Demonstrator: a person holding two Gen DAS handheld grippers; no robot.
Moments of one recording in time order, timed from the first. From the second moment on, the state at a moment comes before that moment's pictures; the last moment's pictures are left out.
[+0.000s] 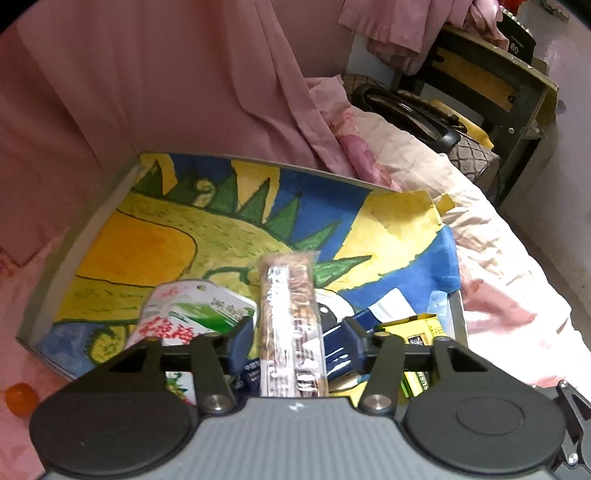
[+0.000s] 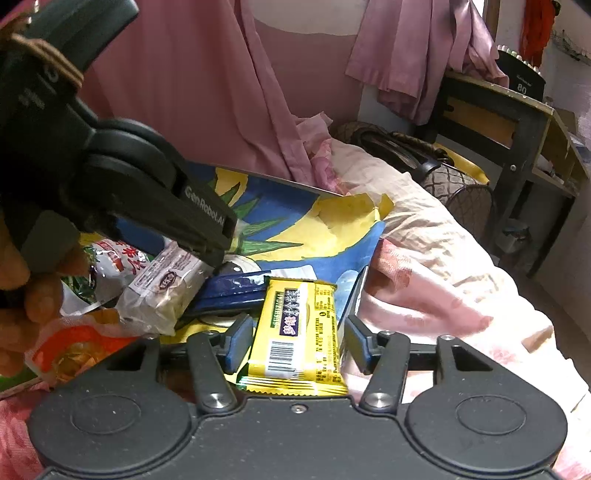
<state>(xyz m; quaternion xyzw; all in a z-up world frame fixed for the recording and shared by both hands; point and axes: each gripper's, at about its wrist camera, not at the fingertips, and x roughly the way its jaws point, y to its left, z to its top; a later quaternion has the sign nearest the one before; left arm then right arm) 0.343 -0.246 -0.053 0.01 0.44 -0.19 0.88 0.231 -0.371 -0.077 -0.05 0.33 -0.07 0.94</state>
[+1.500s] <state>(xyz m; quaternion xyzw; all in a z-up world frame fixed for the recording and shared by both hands) 0.132 -0.074 0.041 -0.02 0.24 -0.14 0.96 0.025 -0.331 0.008 0.13 0.13 -0.10 0.98</state>
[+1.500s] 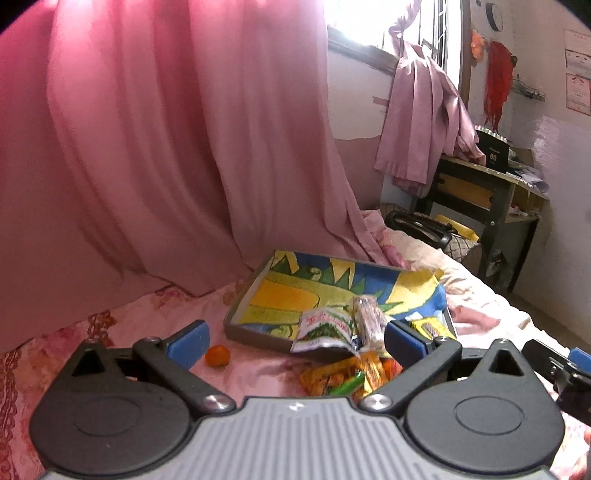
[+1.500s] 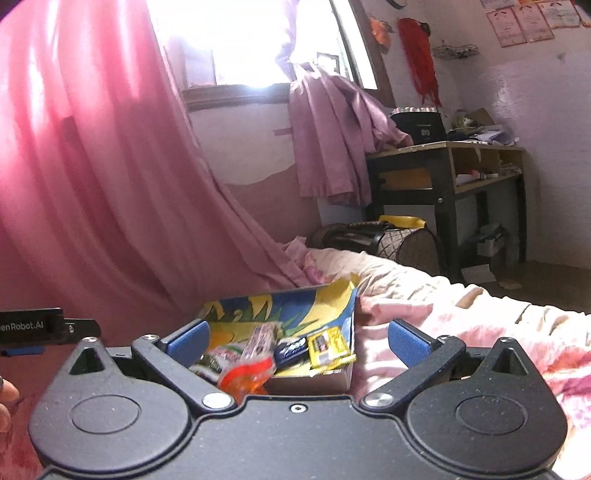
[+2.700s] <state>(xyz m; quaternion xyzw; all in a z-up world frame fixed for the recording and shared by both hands) 0.088 -0.013 -0.028 0.02 0.37 -0.06 0.93 0.020 -0.252 -0.036 -0.03 0.29 -0.10 0.95</state>
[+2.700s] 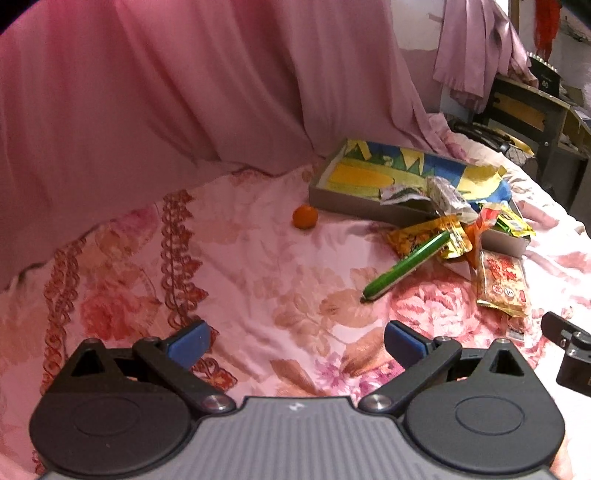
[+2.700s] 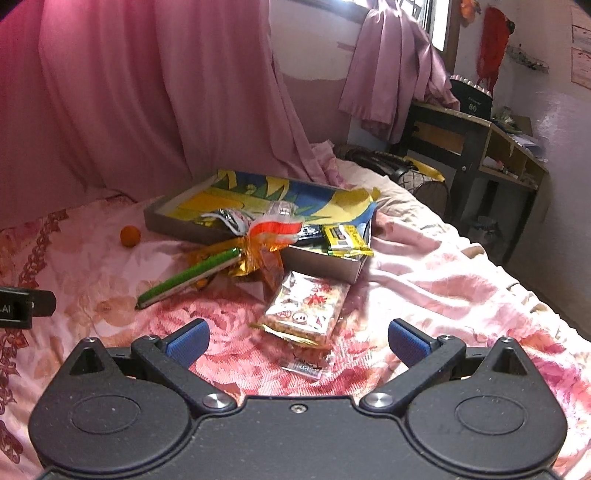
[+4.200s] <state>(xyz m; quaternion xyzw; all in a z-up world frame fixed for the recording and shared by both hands) 0.214 -0.086 -0.091 0.12 0.38 -0.24 0.89 0.170 -0.312 -0.104 0.10 0.42 -0.12 0.90</state>
